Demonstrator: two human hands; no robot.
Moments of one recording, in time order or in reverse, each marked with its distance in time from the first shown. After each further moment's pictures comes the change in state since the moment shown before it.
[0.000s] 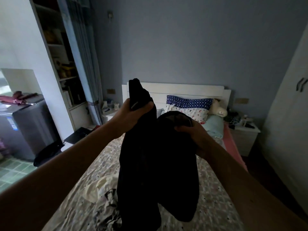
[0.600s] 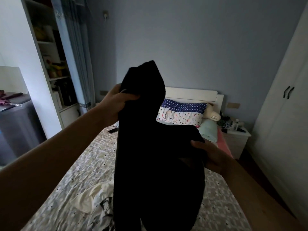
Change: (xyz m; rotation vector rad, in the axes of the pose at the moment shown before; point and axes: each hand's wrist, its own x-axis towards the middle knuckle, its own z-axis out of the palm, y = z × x) left_hand 0.041 0.003 -0.079 -0.299 0.004 -0.091; right_hand -0.006 0.023 -0.011 0.198 -0.093 0.161
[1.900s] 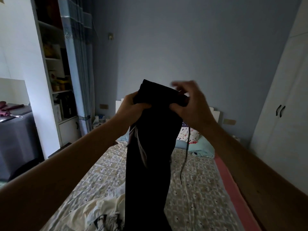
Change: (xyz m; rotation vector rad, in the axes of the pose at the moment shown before) left_hand 0.008 0.021 0.024 0.218 0.095 0.110; right_hand 0.026 -0.129 0.135 -1.197 0.315 -0.950
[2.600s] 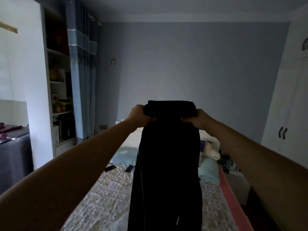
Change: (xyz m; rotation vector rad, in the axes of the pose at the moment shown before) left_hand 0.142 -0.014 -0.018 0.482 0.020 -0.034; right_hand 0.104 0.089 -0.010 0.126 -0.259 0.568
